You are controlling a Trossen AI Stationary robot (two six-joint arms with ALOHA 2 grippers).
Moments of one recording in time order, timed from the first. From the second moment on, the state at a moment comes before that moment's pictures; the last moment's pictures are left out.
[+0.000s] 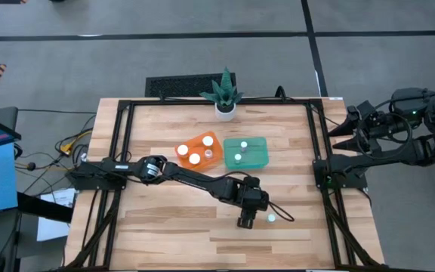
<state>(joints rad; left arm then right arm) -0.25 2.50 2.25 -0.75 -0.09 0.00 -0.07 0.67 1.52 -1.26 -0.21 0.38</state>
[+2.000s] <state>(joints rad) 0.08 2.44 2.34 -0.82 -0.23 -0.04 -0.07 0.67 1.52 -1.26 -0.20 0.38</state>
